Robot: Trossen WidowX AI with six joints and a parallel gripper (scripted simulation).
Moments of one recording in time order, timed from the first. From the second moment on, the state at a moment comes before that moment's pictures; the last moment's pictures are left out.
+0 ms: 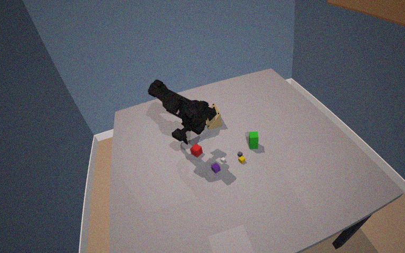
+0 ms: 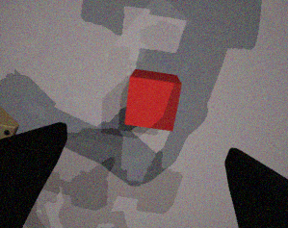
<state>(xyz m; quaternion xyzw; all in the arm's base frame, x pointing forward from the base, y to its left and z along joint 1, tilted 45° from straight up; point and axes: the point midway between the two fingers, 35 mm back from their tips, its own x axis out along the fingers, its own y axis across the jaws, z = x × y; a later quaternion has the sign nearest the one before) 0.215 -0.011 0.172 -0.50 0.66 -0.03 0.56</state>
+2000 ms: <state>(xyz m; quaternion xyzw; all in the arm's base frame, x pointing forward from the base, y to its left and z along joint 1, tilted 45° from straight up) 0.229 -0.082 0.101 -0.50 0.66 -0.03 0.56</state>
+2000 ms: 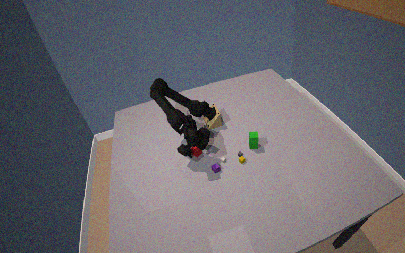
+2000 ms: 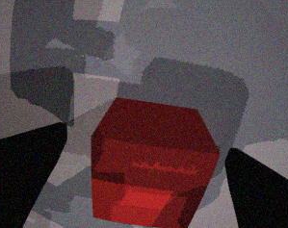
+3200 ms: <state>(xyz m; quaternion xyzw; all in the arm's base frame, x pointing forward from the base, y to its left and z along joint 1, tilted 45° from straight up) 0.222 -0.047 0.136 -0.51 0.66 -0.03 0.56</state>
